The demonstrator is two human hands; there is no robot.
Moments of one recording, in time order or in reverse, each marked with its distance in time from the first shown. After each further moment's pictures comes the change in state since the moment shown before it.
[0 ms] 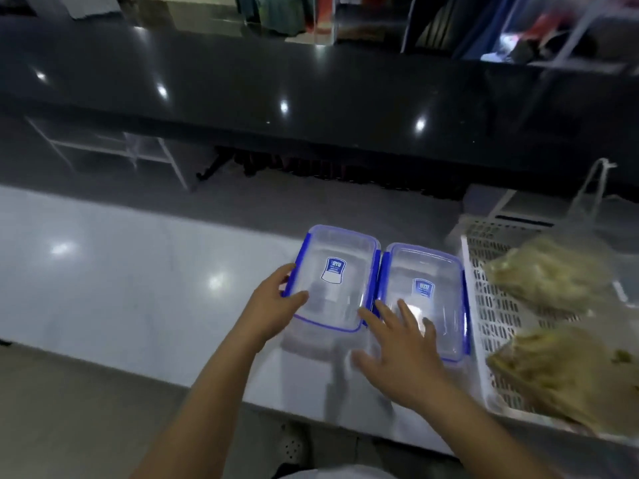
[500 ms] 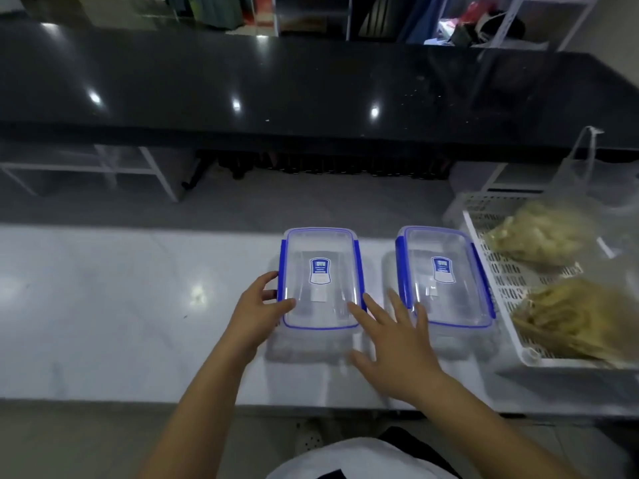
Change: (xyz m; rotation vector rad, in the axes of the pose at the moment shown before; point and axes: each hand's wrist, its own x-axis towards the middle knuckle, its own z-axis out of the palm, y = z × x) left_hand 0.020 -0.049 -0.067 -0.244 -0.101 -0.116; right_hand 0.004 -0.079 0.035 -0.142 0.052 0.077
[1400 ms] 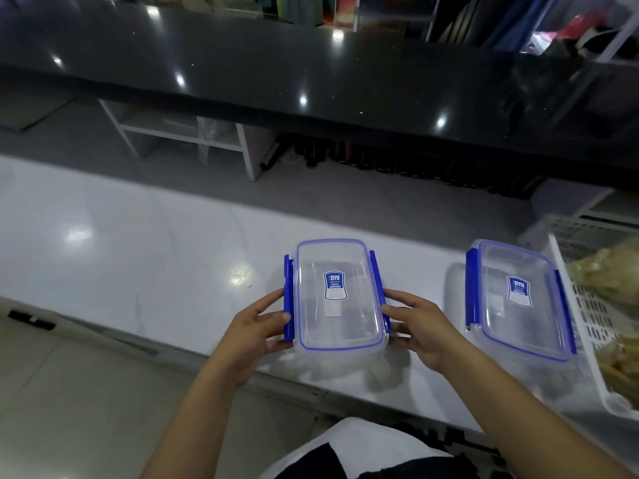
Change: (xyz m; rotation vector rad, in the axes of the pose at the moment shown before) left_hand -0.050 -0.072 -0.093 -0.384 -0.077 -0.032; right_hand 0.058 -0.037 -0.001 1.433 -0.220 0.357
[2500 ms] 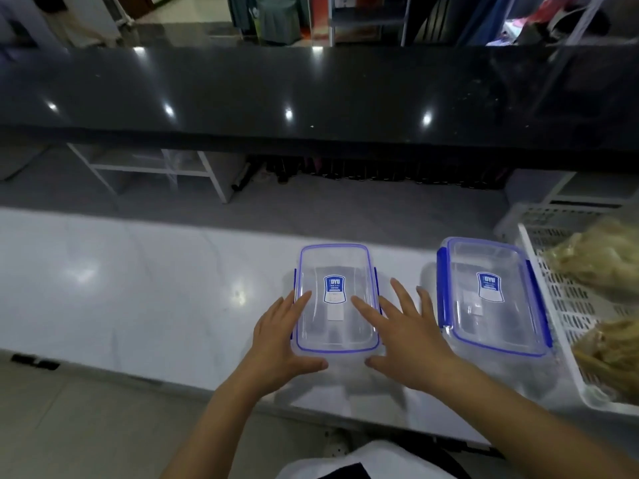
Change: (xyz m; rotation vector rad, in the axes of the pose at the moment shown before) left_hand 0.016 0.001 0.076 1.108 -0.039 0.377; right_hand -0.009 0.009 -0.030 -1.537 0.090 -0.594
